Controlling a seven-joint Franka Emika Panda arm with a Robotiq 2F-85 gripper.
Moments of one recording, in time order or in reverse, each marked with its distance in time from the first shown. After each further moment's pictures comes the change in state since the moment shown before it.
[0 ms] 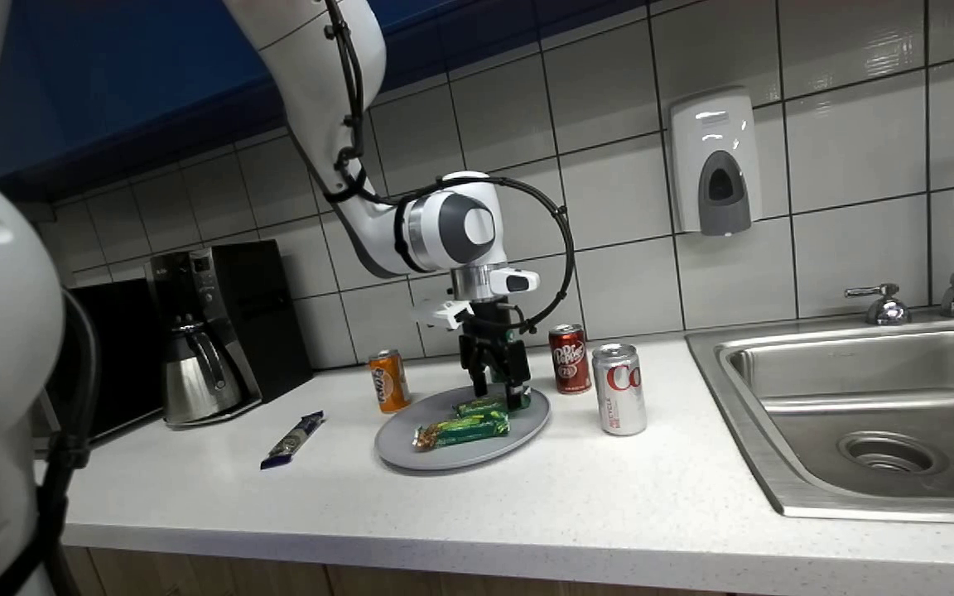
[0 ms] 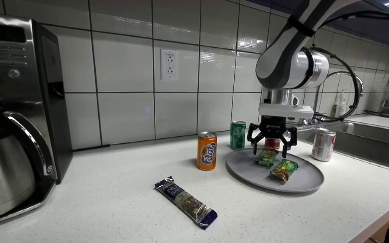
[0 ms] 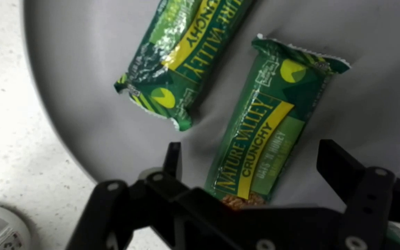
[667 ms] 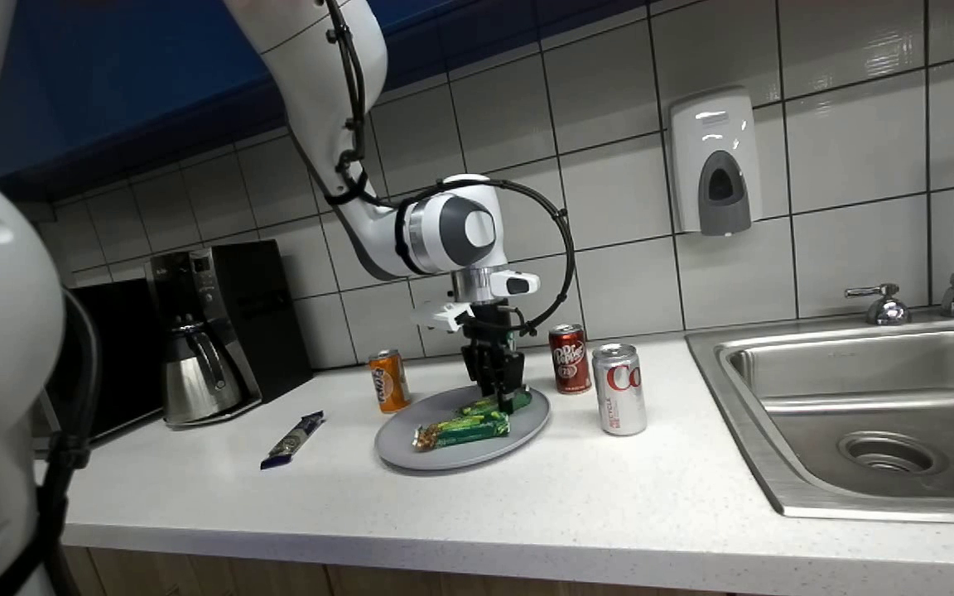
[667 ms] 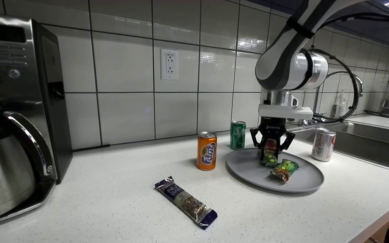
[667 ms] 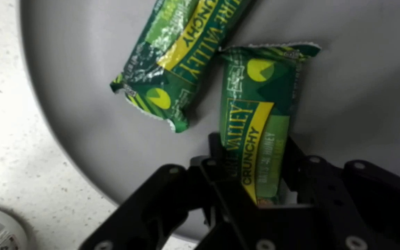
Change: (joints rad) arm 0.001 0.009 0.000 0.004 0.000 -0.001 0.000
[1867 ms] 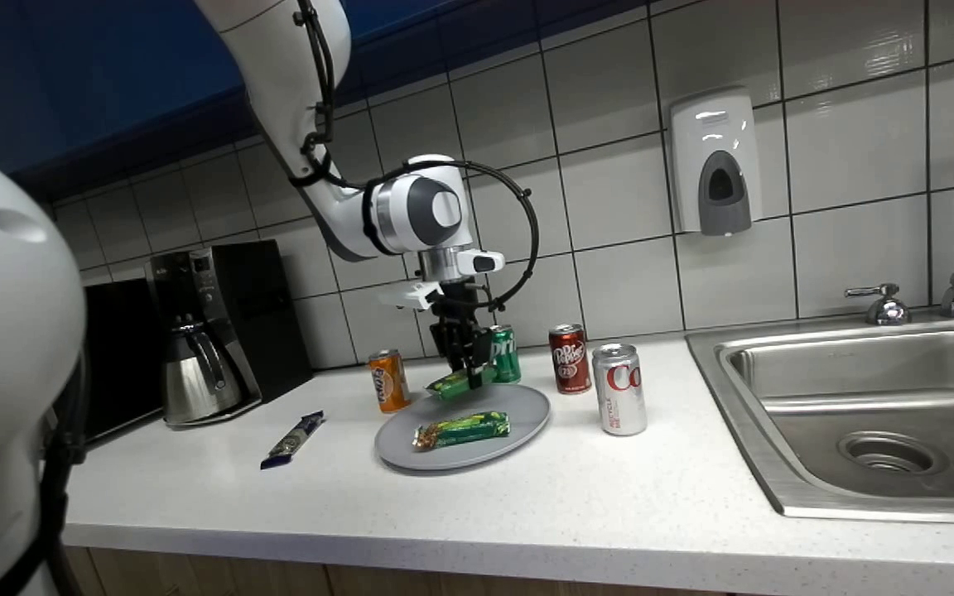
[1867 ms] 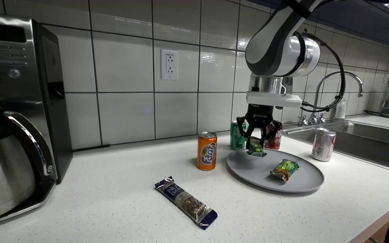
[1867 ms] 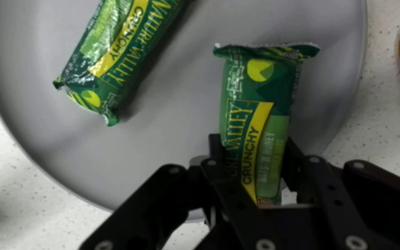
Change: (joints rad) arm 0.074 -0.066 0.012 0.004 -0.001 -0.001 -0.003
